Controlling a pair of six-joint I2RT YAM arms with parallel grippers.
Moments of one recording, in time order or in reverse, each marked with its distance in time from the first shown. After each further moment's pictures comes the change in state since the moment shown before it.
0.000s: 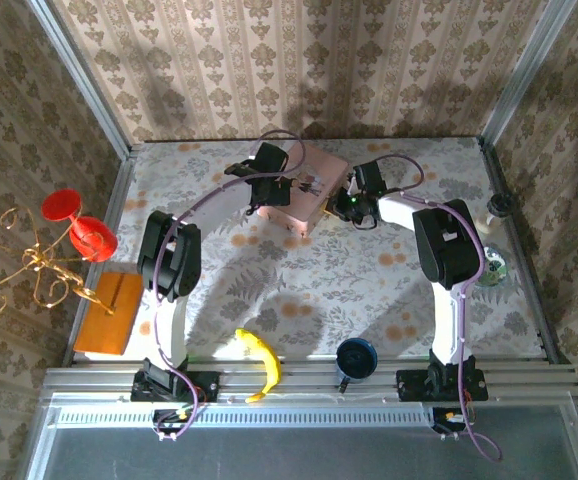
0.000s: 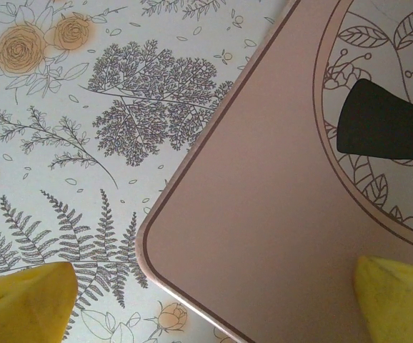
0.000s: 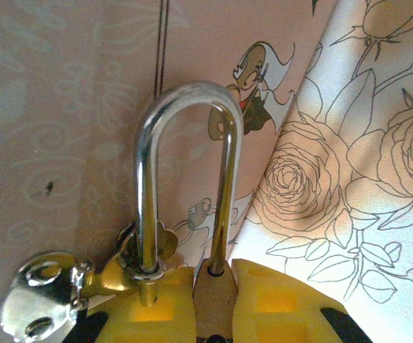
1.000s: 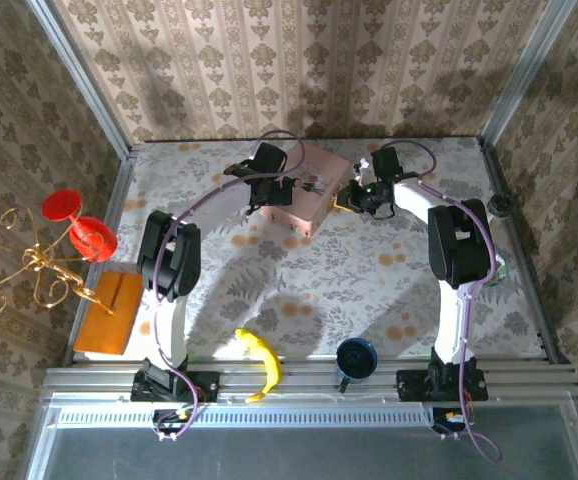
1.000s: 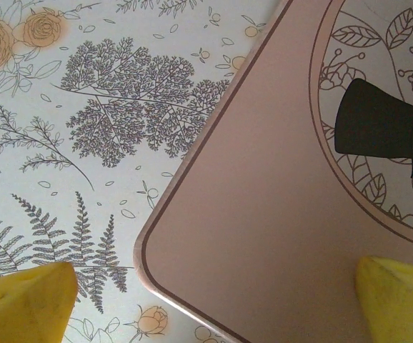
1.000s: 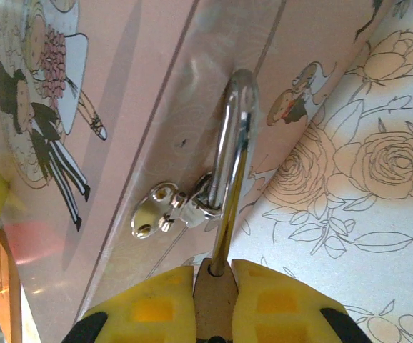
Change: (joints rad) left arm 0.007 0.000 -0.008 0.023 0.054 0.000; right arm -0.092 -0.025 0.105 -0.239 -0.159 -0.278
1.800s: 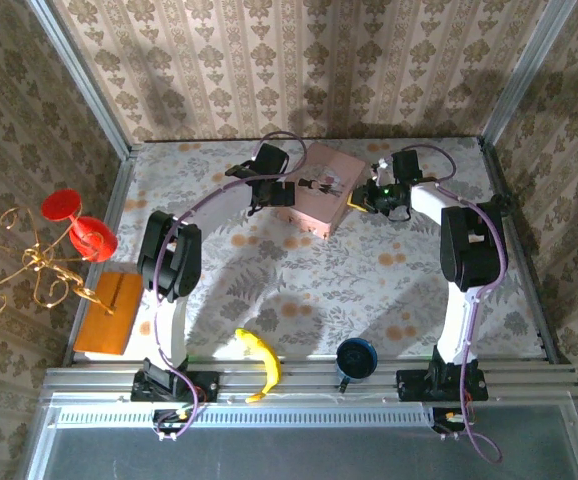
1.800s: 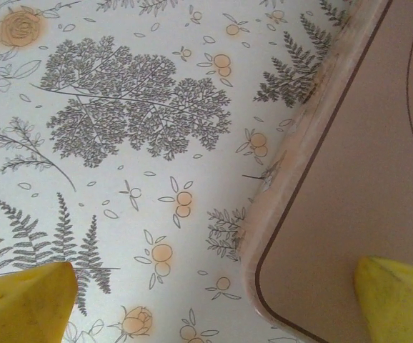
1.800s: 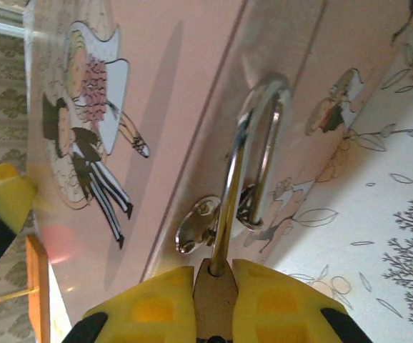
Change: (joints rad) left arm -0.010 -0.002 -0.009 0.016 0.018 0.000; right arm -0.088 -0.056 -0.103 0.084 -0.122 0.007
